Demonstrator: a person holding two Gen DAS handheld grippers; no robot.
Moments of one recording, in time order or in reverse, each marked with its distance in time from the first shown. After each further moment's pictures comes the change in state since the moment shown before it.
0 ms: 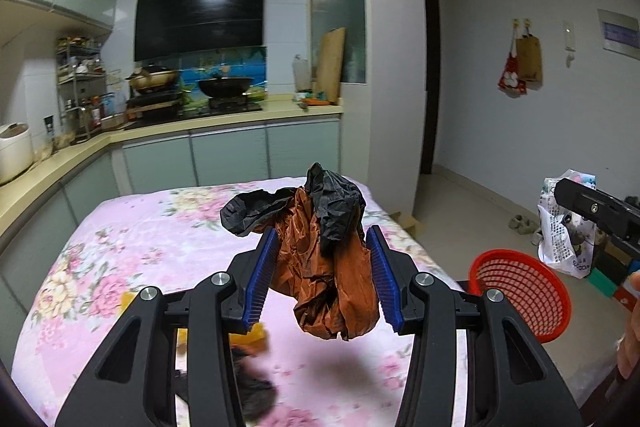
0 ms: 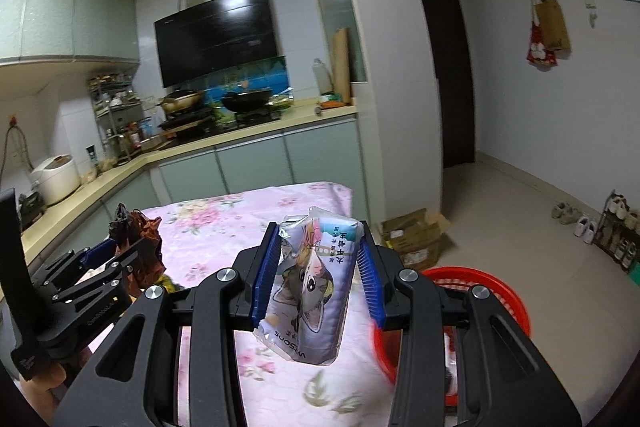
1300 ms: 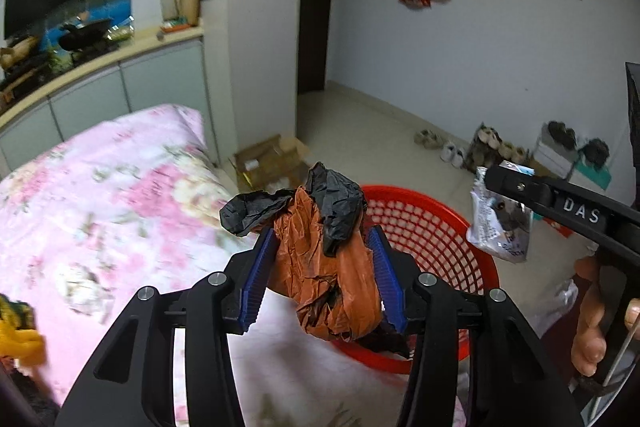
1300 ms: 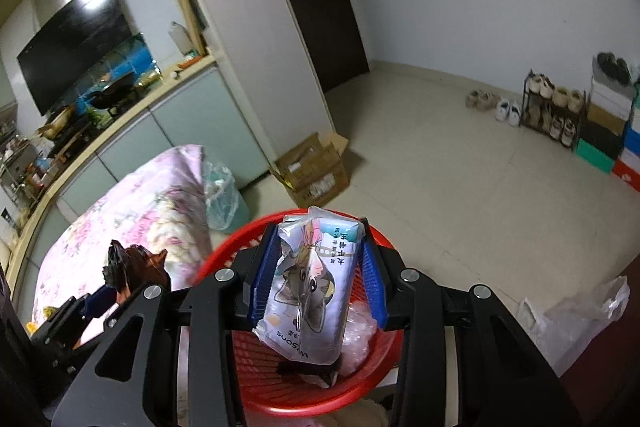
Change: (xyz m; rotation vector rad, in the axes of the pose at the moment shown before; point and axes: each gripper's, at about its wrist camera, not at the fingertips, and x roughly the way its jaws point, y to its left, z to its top) left arm 0.124 -0.172 -0.035 0.132 0.318 -0.375; right arm 0.051 -0.153 -0.044 0.339 0.240 -0.313
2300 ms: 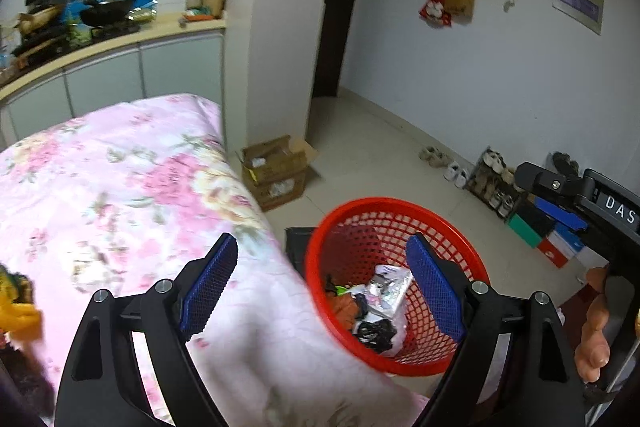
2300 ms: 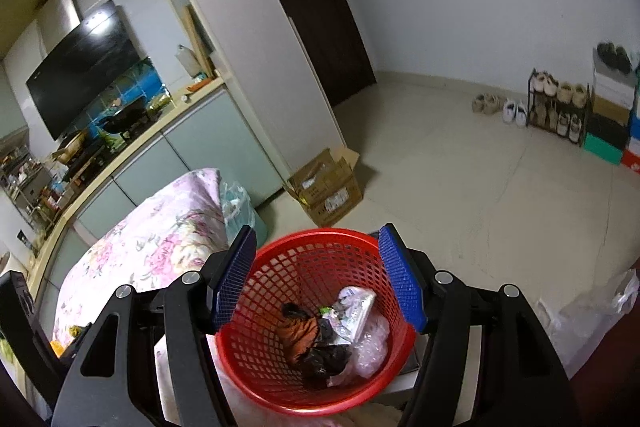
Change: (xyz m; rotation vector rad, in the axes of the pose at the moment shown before) left arm -0.032 0.022 -0.003 -0.122 -0.048 0.028; right arm -0.031 0.002 0.012 0.036 -0.072 0.066
